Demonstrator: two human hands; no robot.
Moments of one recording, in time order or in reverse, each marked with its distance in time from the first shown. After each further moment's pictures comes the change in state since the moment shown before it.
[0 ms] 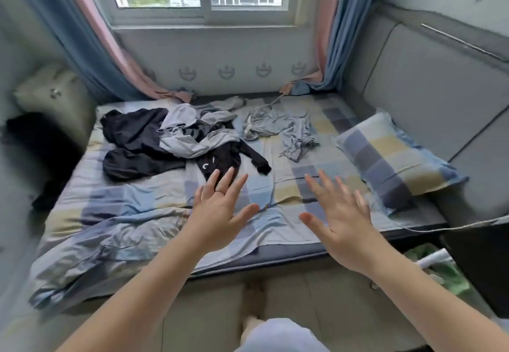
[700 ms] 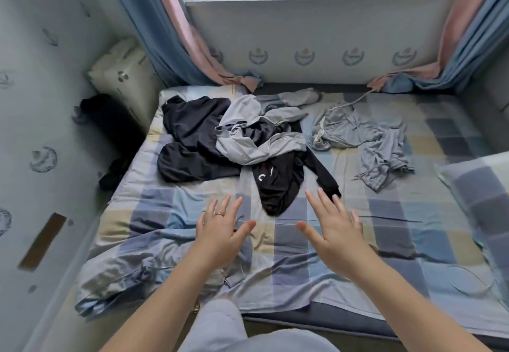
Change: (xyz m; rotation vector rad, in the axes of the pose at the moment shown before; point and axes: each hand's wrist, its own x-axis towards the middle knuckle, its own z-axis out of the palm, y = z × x) left_hand 0.191 -0.210 -0.004 -0.121 -0.087 -0.483; right_hand 0.350 -0.056 0.090 0.104 -0.304 -0.080
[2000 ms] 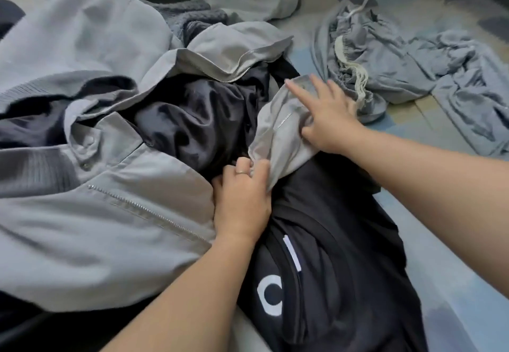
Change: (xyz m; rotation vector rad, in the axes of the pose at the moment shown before) left_hand 0.777 -0.134 0.352 0.116 0.370 0.523; right_hand 0.801 0.254 0.237 -0.222 0.324 0.360
